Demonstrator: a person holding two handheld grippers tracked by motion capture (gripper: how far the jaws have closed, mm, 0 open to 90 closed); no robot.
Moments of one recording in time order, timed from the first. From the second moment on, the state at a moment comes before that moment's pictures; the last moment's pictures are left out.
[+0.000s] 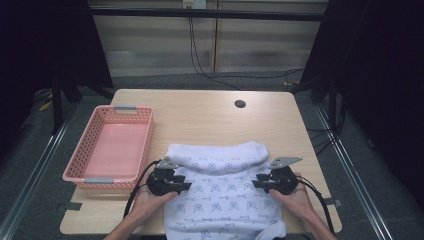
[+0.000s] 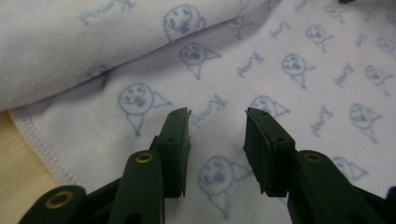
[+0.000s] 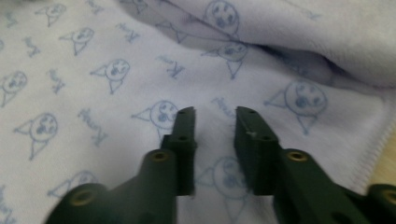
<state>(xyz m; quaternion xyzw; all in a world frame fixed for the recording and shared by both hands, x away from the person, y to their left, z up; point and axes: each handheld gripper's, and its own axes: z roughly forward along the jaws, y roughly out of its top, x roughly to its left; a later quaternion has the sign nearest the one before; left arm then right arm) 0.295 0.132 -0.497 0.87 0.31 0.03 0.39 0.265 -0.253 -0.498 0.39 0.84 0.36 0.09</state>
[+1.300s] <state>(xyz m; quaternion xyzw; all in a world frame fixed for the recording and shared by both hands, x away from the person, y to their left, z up) 0.334 0.122 -0.490 0.85 0.34 0.05 0.39 0.304 -0.297 -0.495 0.45 0.80 0.39 0.08</state>
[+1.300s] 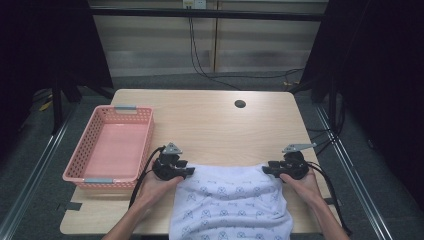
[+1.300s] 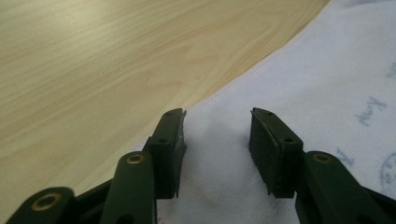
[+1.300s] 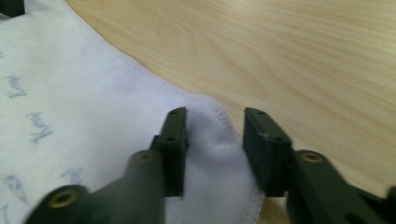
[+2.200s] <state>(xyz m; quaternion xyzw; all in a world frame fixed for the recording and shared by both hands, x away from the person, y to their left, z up) 0.339 0.147 -0.436 0.78 0.37 0.08 0.50 0.291 -0.319 -0.429 0.44 0.74 0.48 0.16</state>
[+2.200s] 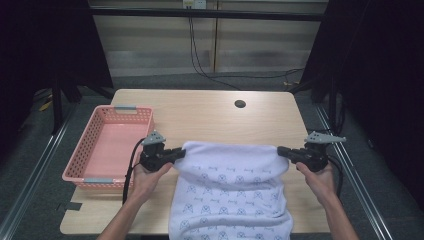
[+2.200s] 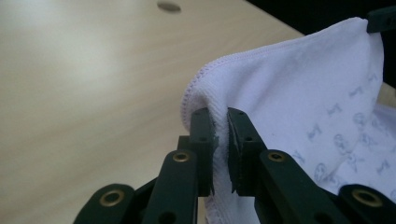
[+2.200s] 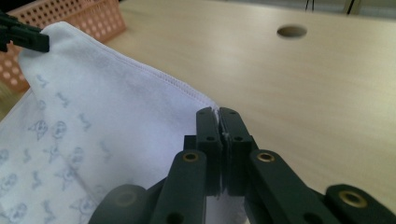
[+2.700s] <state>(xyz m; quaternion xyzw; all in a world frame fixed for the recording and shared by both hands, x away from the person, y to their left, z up) 0.383 0.134 -0.380 0.76 0.36 0.13 0.53 0.354 -0.331 -0.371 0.45 0.70 0.51 0.21</state>
